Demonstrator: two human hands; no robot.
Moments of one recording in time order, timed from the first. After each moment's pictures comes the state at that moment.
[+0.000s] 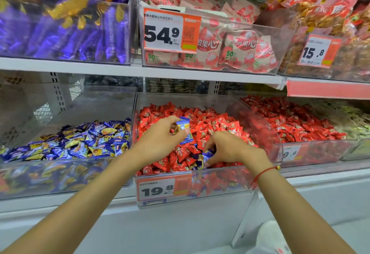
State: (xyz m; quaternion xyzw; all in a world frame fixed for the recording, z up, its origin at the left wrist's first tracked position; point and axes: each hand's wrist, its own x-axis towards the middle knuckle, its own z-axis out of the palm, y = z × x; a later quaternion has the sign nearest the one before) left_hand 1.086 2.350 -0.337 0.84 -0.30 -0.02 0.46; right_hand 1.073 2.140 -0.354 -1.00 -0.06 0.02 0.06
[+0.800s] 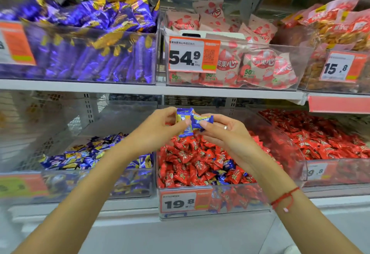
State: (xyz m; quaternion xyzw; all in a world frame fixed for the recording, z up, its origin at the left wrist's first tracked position) left_hand 1.093 2.394 -0.291 0.81 -0.29 0.00 0.52; right_hand 1.049 2.208 -0.305 -0.70 -0.06 -0.09 0.70
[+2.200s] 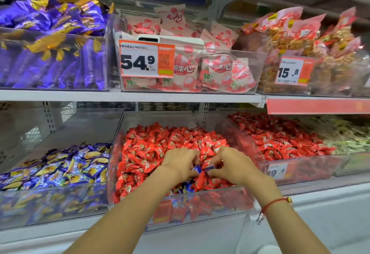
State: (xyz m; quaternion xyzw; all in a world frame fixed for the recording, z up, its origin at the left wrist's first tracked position) left_hand 1.131 2.250 -0.371 0.93 -0.36 0.03 0.09; right_hand 1.047 2.101 -0.350 -0.99 0.03 -0.08 0.11
